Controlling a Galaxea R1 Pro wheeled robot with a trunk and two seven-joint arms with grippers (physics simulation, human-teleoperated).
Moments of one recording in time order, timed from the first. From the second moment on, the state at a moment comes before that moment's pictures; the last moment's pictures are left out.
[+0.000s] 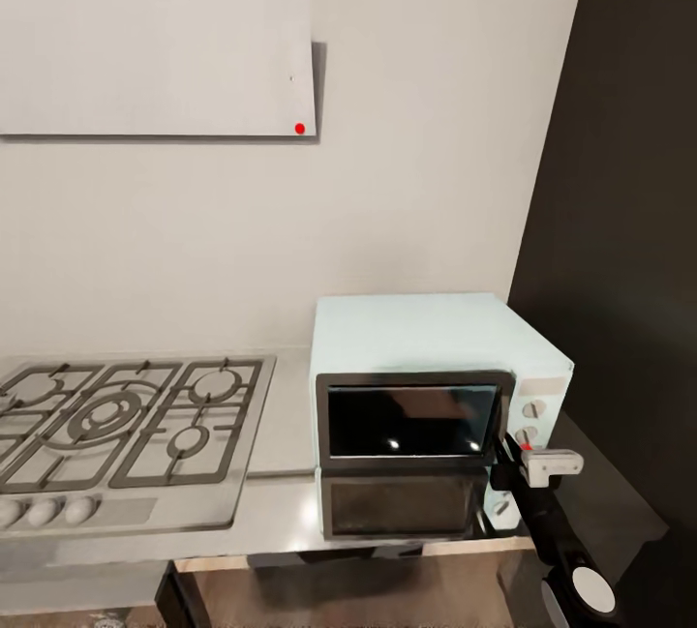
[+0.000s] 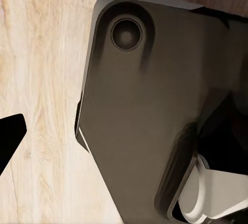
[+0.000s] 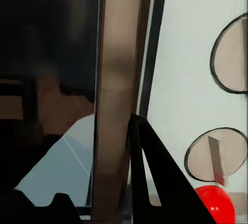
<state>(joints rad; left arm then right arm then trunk) 0.00 0.00 0.22 -0.11 0.00 0.06 0.00 -0.09 -0.11 -0.01 -1.38 -0.01 -0.19 -0.03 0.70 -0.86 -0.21</state>
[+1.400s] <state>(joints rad) 0.00 0.00 0.22 -0.11 0.00 0.06 0.00 -0.09 -0.10 0.05 -1.37 0.00 -0.22 -0.04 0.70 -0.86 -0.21</state>
